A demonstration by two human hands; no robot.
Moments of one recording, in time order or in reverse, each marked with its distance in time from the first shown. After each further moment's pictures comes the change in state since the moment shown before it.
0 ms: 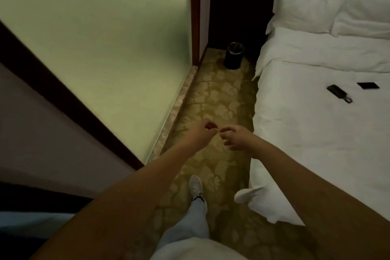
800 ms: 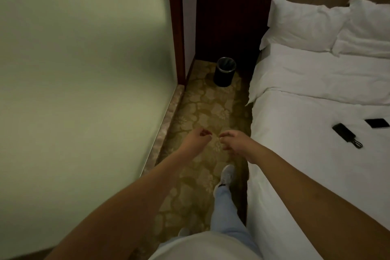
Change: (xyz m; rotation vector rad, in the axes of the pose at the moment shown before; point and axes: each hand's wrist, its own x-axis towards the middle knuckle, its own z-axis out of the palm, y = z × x) left_hand 0.398 0.091 -0.036 -0.100 -0.053 -0.121; right_hand 0.293 -0.182 -0.196 -0.017 0.044 0.064
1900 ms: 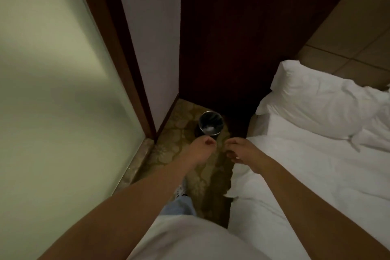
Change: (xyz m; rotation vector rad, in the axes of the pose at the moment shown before) left_hand 0.691 0.323 0.042 0.023 -0.095 -0.070; right_hand 0.552 -0.306 -0.448 -0.056 0.012 0.067
